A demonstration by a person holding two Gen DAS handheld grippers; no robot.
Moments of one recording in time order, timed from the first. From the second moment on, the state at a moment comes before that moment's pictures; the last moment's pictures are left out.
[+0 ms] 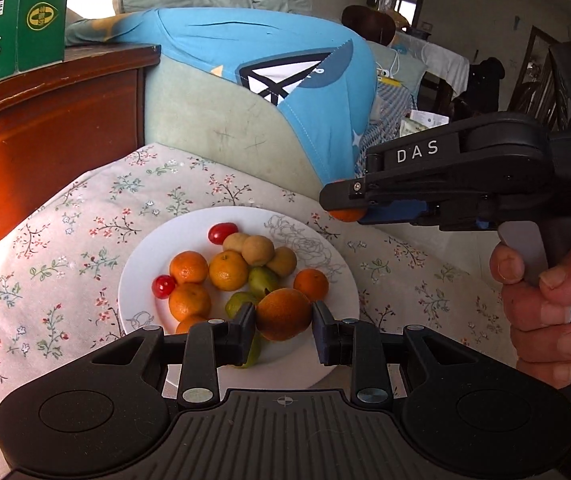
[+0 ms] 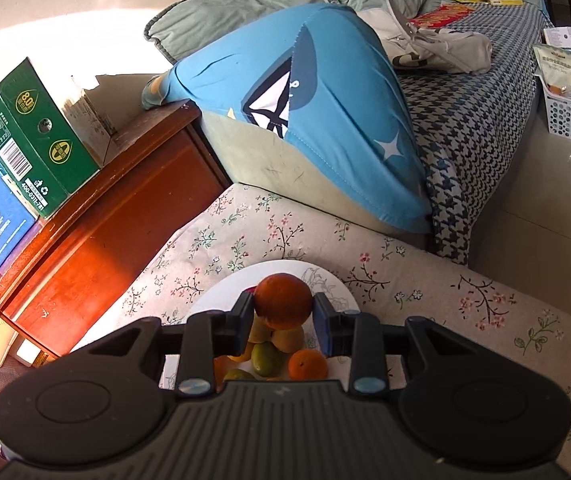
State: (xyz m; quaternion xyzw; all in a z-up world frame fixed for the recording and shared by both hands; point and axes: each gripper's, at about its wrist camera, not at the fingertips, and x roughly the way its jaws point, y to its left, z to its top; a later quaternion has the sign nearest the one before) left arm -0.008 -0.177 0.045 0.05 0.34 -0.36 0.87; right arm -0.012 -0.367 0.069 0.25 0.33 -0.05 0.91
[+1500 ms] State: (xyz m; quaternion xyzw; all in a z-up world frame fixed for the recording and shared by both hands) left arm -0.026 -0.184 0.067 0.09 0.35 -0.30 0.88; right arm -0.017 -0.367 0.089 0.26 0.33 -0.11 0.90
